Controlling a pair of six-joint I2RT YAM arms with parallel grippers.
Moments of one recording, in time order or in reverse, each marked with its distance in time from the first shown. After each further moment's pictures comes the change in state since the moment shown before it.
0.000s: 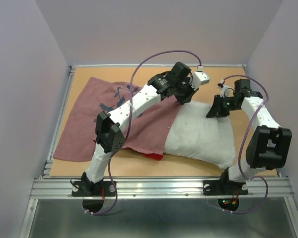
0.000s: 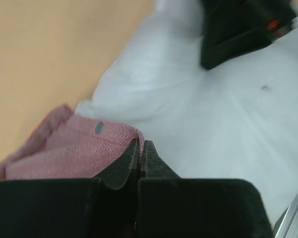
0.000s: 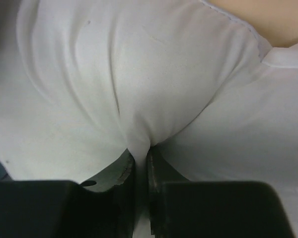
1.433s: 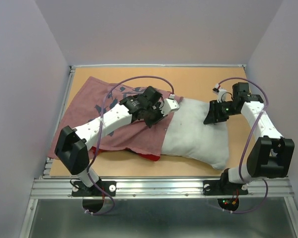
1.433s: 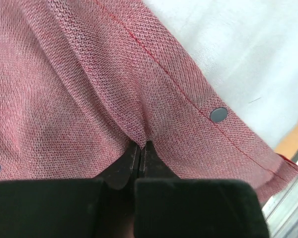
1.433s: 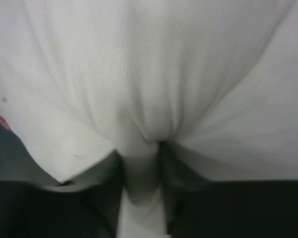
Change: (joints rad) left arm 0.031 -0.531 -0.848 0.111 -0.117 0.154; right arm 0.044 -0.109 -0.042 -0.118 -0.023 -0.160
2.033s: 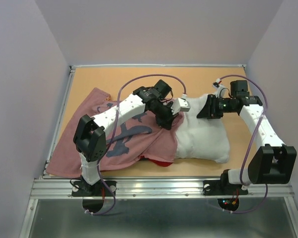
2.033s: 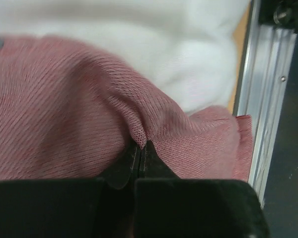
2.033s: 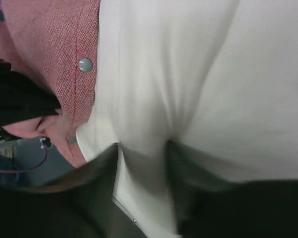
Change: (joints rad) left arm -0.012 0.245 0.323 -0.191 0.447 0.112; right arm 0.063 -0.055 -0.008 0.138 -0.132 0.356
